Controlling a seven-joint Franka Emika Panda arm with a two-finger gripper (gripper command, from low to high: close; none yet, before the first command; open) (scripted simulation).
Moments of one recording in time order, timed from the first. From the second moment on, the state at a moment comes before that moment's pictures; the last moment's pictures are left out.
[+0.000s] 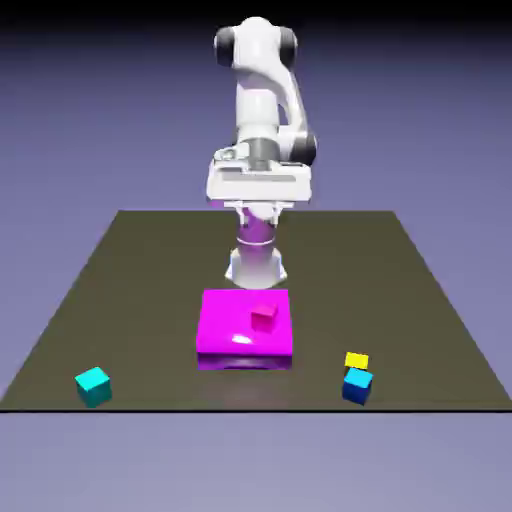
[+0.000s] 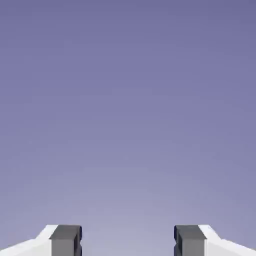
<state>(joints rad) 0.00 -0.53 0.03 -2.78 -0.01 3.01 0.77</state>
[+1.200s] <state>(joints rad) -0.41 0.75 0.76 -1.90 -0.22 2.14 1.71</state>
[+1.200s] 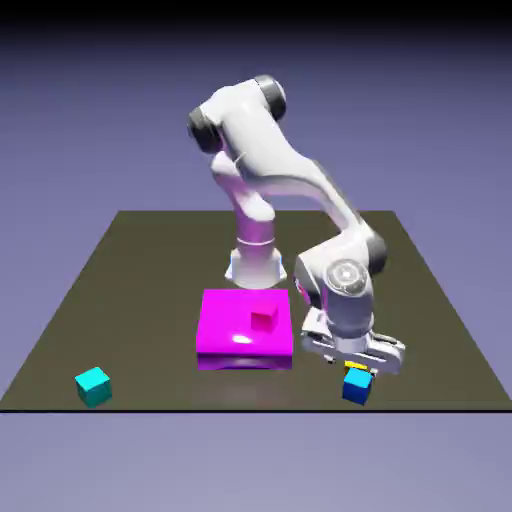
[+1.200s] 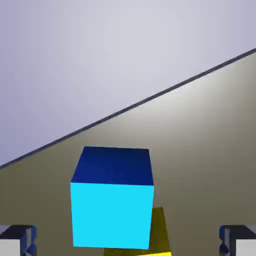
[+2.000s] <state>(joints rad) -0.91 0.59 0.70 -2.05 0.06 2.48 2.20</state>
